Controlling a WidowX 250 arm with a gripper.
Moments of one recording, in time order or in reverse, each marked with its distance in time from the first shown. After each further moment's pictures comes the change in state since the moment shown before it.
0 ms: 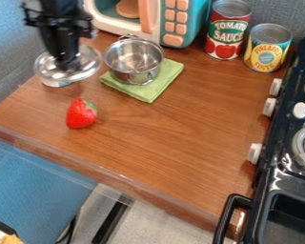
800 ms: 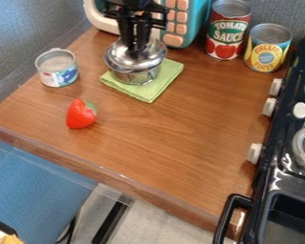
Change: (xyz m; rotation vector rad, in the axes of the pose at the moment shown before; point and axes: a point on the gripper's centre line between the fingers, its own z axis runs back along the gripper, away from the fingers) arm 0.085 -0.069 -0.022 -0.008 -0.022 -0.044
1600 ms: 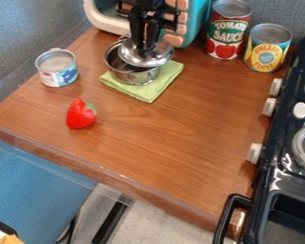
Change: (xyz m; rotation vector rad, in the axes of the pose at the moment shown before) arm 0.015 0.000 -0.012 0.049 0.010 0.002
